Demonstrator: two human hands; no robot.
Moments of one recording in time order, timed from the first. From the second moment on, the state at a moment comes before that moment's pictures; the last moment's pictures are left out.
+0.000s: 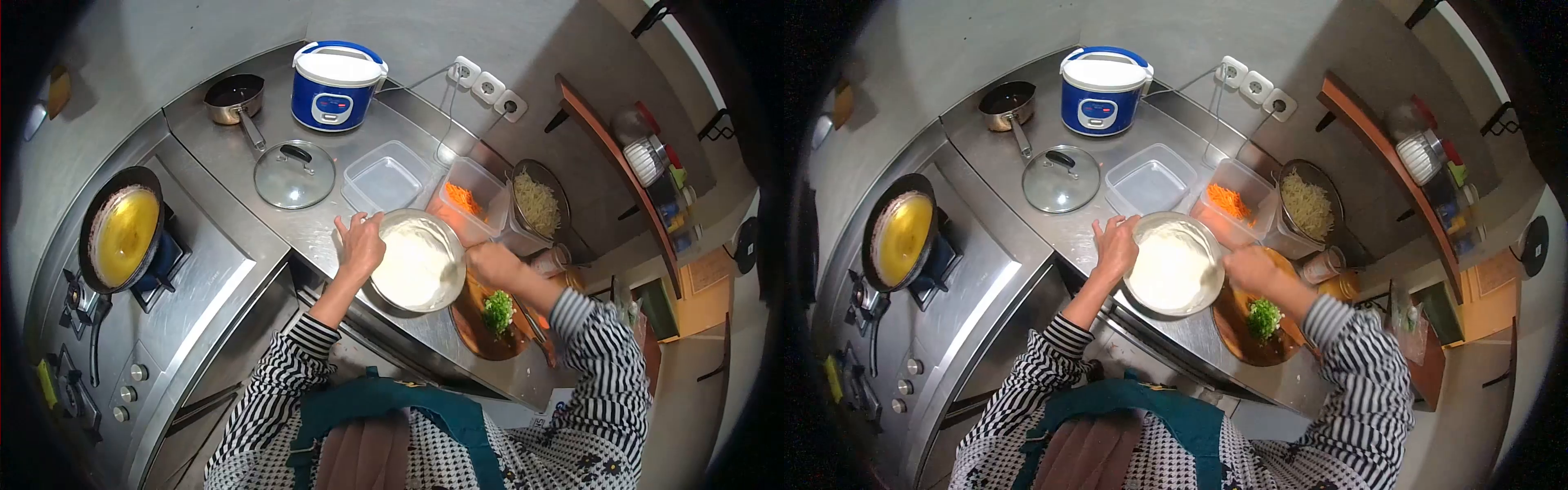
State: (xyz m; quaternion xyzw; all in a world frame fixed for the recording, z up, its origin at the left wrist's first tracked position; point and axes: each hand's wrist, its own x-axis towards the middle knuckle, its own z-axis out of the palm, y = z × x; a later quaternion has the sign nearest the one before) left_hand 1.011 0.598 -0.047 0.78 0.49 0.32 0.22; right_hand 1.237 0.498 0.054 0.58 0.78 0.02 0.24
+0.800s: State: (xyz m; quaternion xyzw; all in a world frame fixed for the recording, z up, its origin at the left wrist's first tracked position) left_hand 1.016 0.610 -0.059 0.78 0.43 0.33 0.32; right_hand 1.235 0.512 0.072 0.49 0.85 0.08 0.19
